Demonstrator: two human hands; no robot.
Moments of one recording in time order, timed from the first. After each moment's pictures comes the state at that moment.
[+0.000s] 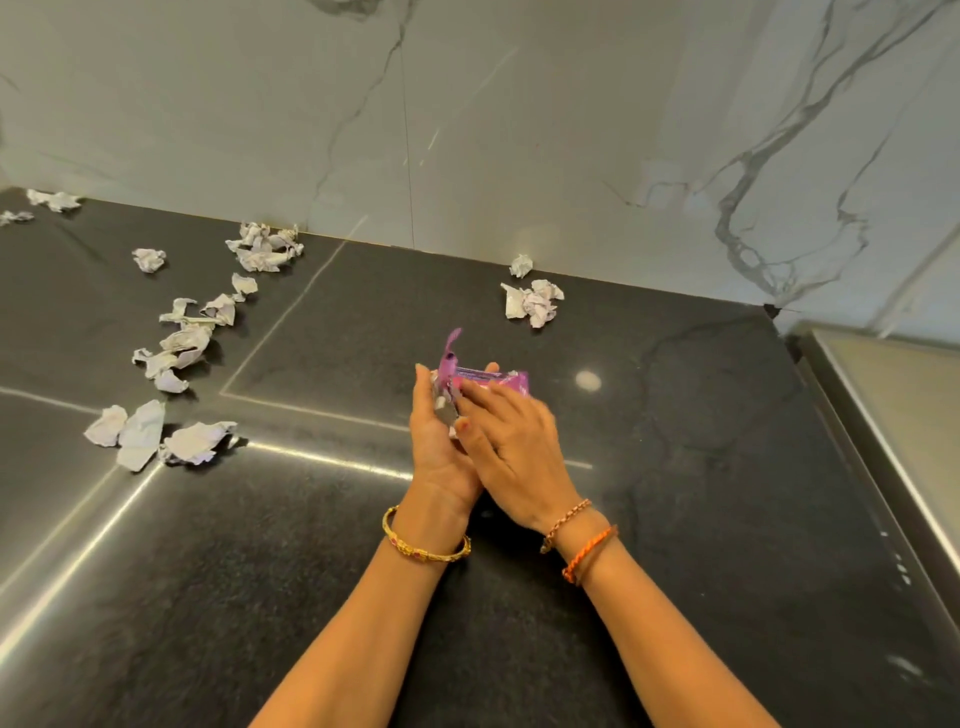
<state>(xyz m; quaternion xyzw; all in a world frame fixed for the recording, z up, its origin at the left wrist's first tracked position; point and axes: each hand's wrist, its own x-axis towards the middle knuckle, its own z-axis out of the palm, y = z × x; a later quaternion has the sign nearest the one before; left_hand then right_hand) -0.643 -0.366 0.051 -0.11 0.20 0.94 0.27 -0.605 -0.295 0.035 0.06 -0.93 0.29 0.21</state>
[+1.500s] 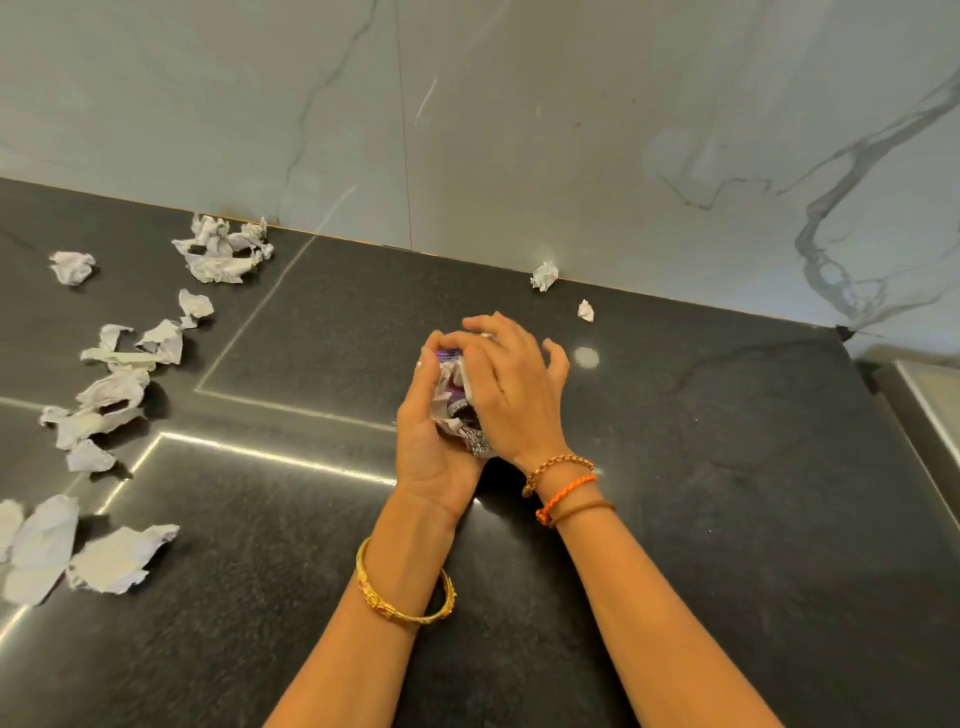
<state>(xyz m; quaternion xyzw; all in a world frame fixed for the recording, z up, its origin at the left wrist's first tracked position) -0.722 -0.364 0.057 -0.05 0.21 0.95 0.21 -0.724 -0.291 0.059 -0.04 -0.91 0.35 0.21</state>
